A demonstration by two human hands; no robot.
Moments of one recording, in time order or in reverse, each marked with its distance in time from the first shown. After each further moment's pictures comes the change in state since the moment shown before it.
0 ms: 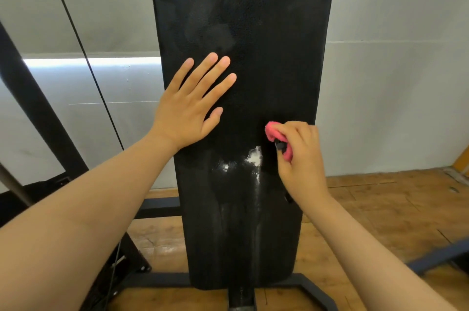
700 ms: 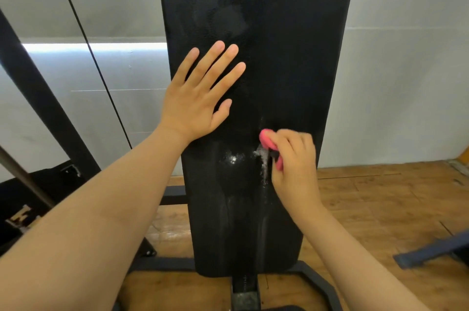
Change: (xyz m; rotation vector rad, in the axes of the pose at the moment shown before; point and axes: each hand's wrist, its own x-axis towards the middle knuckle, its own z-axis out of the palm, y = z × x) left_hand -0.006 0.004 0.007 0.036 0.039 -0.038; right_hand -0.028 -0.010 0.026 -0.086 -0.045 0.025
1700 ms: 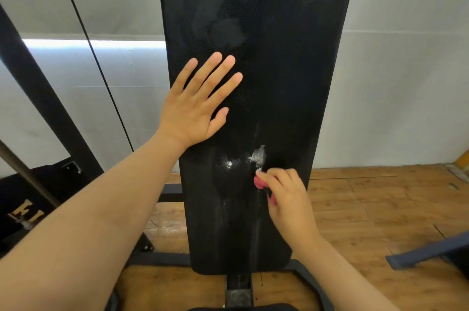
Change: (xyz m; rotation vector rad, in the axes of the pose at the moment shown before) left_hand 0.000 0.000 0.000 0.008 -0.014 -0.005; right_hand -0.038 0.012 -0.005 -0.056 -0.250 -0.085
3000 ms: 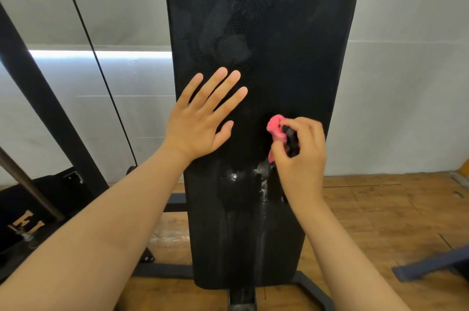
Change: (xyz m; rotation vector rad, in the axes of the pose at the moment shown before) left_hand 0.000 -0.001 0.002 -0.006 0.024 -0.002; right_hand 0.089 -0.020 -0.034 0.295 0.485 0.210
